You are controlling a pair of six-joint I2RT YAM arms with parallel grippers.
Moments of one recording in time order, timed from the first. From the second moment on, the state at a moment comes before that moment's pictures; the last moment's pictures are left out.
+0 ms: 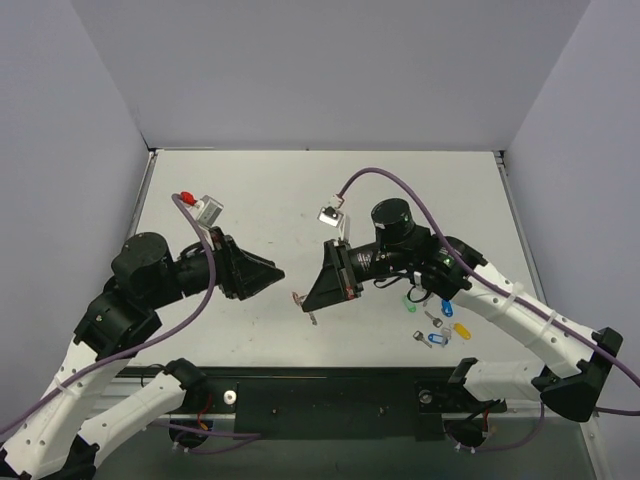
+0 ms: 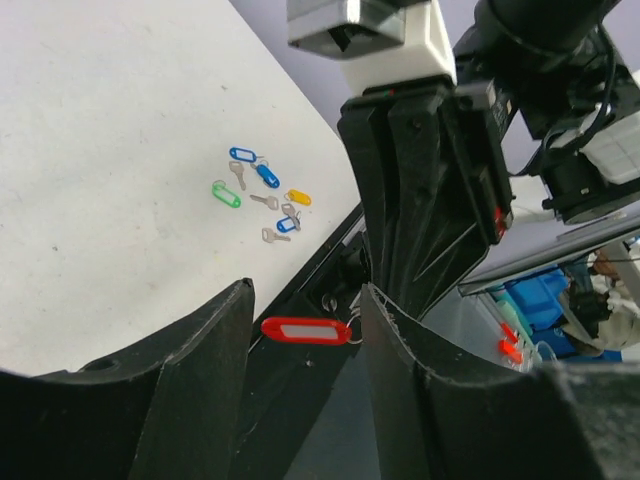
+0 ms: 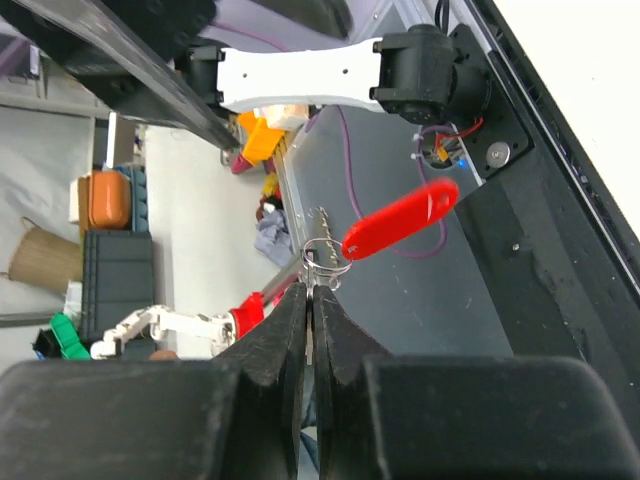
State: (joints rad) left arm -0.63 0.72 1.14 -0.57 0.40 -0.65; right arm 0.90 1.22 1.25 -0.48 -0.78 0.79
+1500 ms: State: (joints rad) left arm -0.88 0.85 1.06 -0.18 0.66 -0.39; right arm 0.79 1.09 1.18 -0.30 -0.89 1.05
